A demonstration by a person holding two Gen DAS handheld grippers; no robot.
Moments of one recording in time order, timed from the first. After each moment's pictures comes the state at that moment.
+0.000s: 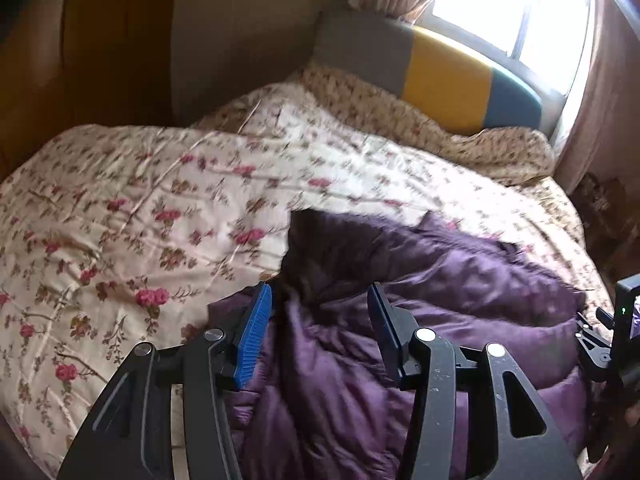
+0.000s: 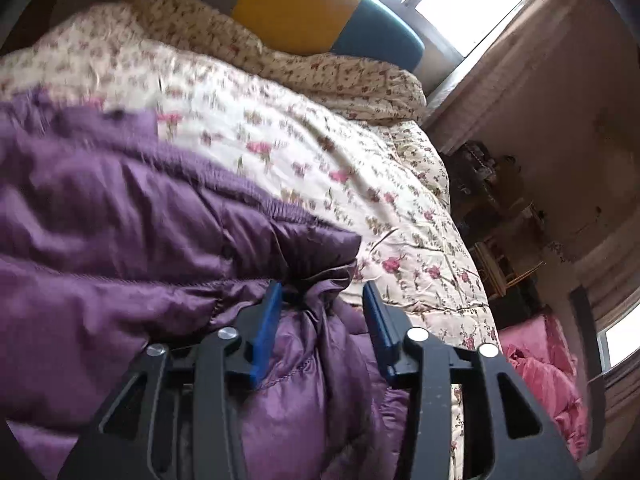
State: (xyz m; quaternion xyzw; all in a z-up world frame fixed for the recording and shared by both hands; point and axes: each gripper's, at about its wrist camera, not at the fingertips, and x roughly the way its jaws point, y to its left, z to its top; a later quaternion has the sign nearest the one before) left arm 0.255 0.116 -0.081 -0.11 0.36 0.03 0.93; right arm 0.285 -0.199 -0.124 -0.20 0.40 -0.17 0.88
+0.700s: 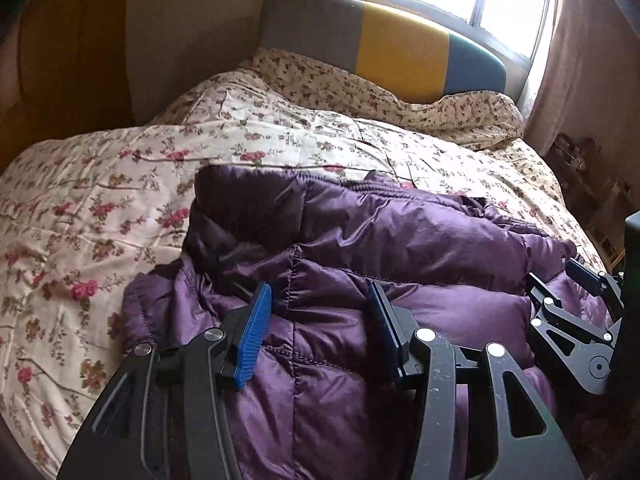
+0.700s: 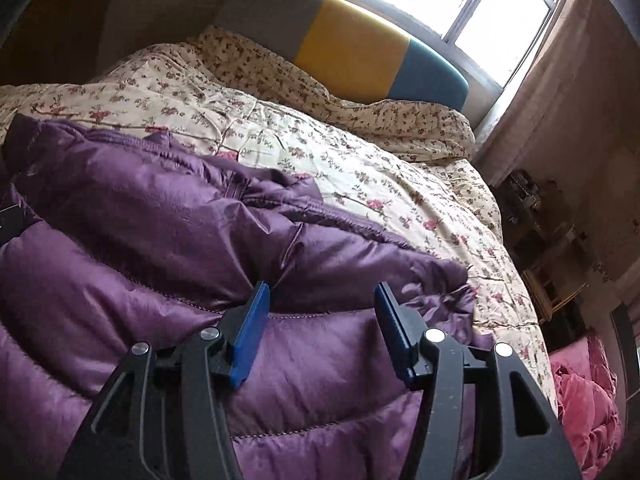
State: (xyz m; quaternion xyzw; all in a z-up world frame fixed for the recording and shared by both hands) left arm 0.270 0.073 -0.115 -0.07 0.39 -0.03 0.92; right arm 0.266 -0.104 -0.128 -0.18 0.38 -0.07 0.90
